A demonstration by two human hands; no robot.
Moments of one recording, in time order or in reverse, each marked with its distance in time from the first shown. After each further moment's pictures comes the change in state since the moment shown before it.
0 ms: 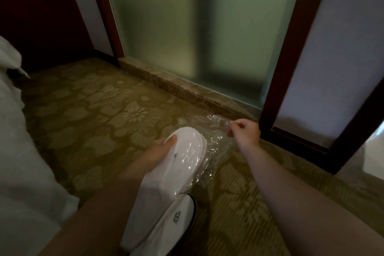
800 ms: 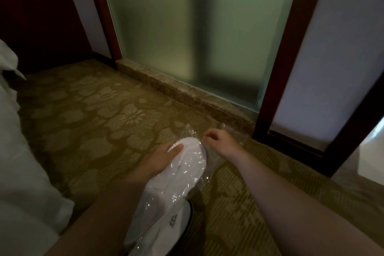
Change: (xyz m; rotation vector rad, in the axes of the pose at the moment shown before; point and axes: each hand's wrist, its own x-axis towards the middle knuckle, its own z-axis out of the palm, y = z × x) left_hand 0.001 -0.008 0.011 0.084 -0.065 0.103; right_hand -0.014 -0.006 0.018 -0.284 -0.539 -0.169
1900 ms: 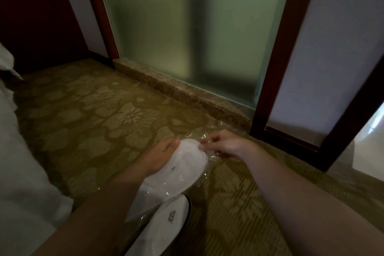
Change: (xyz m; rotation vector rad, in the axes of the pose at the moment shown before) left_hand -0.003 -0.004 -0.005 0.204 -0.023 0.228; right_hand -0.017 -0.001 -0.026 0.111 -0.268 0.231
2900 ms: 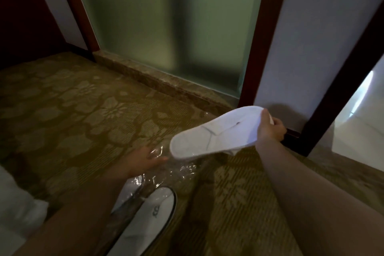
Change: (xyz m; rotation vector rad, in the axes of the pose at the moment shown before) left_hand 0.008 -0.021 0.022 0.296 -0.130 -0.066; right_hand -0.015 0.070 -0.074 0.881 1.215 0.116
